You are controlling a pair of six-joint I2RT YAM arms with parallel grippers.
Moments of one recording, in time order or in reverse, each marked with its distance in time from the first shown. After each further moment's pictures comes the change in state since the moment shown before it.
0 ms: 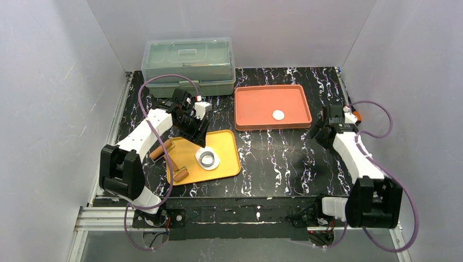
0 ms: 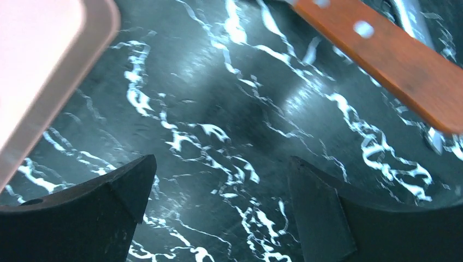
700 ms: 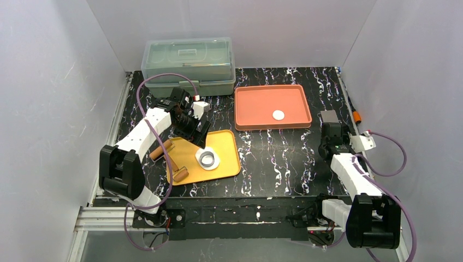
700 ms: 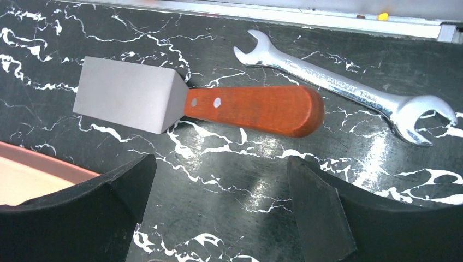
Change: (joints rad) left arm 0.018 0.000 0.012 -0.037 -0.032 0.031; right arm 0.000 -0.222 -0.343 0.298 0.508 0.460
